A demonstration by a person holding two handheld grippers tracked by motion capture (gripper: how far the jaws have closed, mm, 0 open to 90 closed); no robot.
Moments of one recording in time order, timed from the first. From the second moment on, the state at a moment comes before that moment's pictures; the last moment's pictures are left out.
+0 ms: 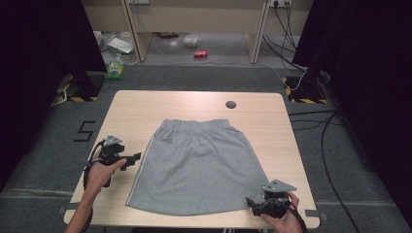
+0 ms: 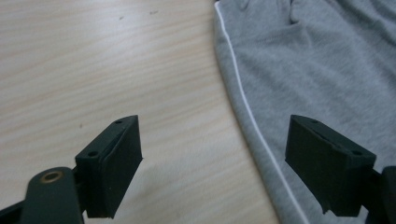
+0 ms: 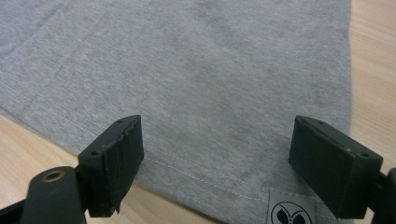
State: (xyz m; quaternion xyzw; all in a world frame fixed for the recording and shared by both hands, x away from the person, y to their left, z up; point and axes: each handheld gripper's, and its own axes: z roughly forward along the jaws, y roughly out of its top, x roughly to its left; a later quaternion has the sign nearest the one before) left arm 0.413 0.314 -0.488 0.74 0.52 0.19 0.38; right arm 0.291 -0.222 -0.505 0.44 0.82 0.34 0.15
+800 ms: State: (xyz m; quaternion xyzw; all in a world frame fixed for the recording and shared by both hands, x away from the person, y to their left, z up) left arm 0.475 0.278 -0.479 0.74 0.52 0.17 0.38; right arm 0.291 -0.221 -0.507 0.44 0.82 0.34 0.15
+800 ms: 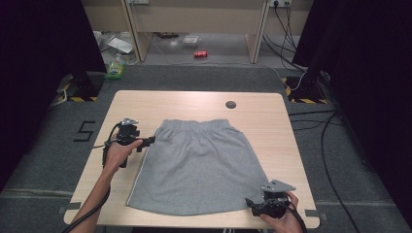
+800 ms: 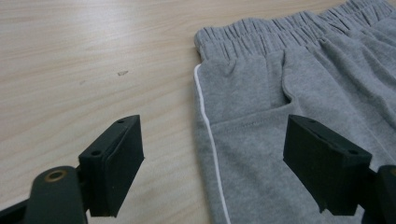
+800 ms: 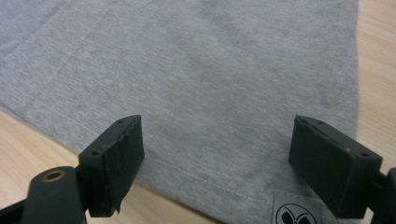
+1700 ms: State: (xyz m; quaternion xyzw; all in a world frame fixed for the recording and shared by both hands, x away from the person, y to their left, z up) left arm 0.524 0.252 -0.479 0.74 0.53 0.17 0.36; right arm 0.292 -0.221 -0.507 0.43 0.82 0.34 0.15
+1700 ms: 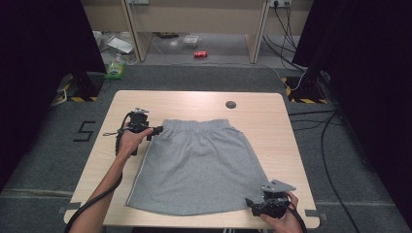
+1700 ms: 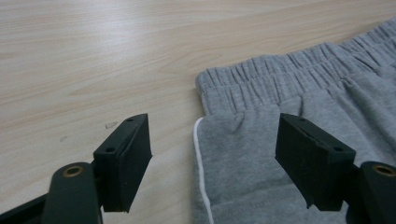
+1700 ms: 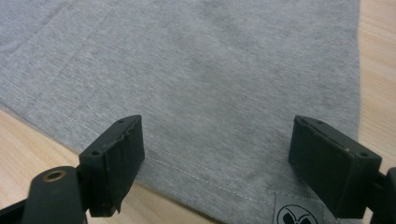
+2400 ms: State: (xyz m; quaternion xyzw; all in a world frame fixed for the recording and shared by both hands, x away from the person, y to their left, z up) left arm 0.554 0.234 -0.489 0.74 0.55 0.17 0.35; right arm 0.292 -0.220 -0.508 0.43 0.82 0.34 0.14
